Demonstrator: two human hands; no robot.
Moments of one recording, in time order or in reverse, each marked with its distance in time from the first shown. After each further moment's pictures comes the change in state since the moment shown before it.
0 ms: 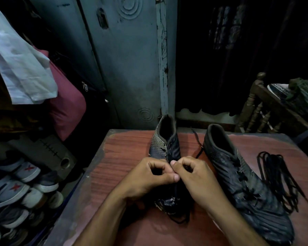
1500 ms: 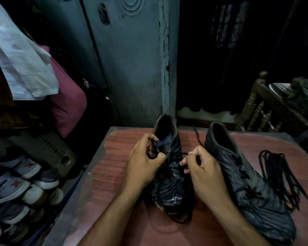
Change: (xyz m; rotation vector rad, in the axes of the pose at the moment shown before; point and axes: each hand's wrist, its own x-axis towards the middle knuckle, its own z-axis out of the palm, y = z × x) left_hand 0.023 -0.026 -0.008 0.475 0.651 0.061; right_hand -0.001 0.000 0.000 0.006 0.227 -0.016
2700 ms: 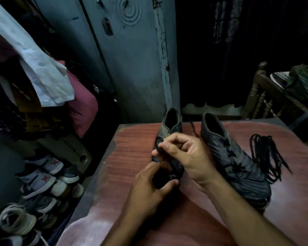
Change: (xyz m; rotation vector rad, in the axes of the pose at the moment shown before) left_hand -0.109 0.029 -0.026 0.068 -0.168 0.166; right_hand -0.031 -0.055 -0.013 0.839 -0.441 -0.073
